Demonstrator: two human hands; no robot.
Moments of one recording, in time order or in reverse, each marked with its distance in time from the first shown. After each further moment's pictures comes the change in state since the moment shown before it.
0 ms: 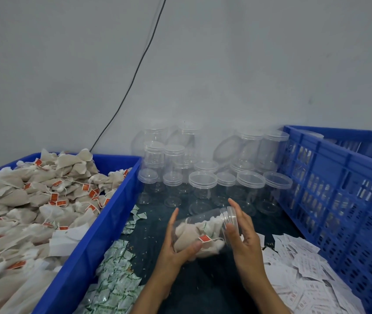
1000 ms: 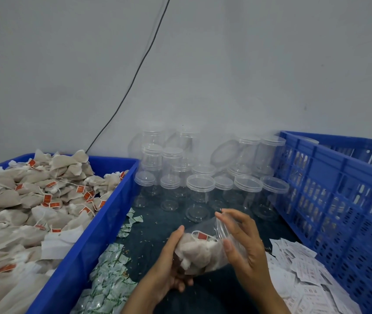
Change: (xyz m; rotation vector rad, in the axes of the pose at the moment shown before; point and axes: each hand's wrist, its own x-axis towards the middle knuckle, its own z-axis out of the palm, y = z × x) left_hand -0.001 0.022 -0.001 0.070 -0.116 -0.555; right_hand -0.005 -0.009 -0.011 -0.327 -0.101 -0.406
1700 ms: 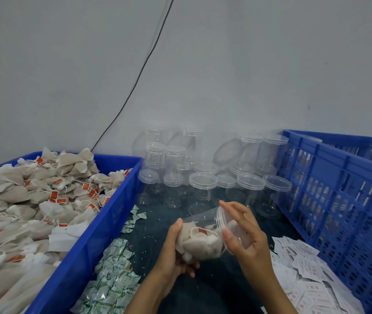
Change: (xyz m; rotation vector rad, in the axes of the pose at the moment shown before) left_hand -0.004 0.003 0.012 -0.193 0.089 0.204; right_hand 0.006 -0.017 -0.003 0.250 -0.004 0.112
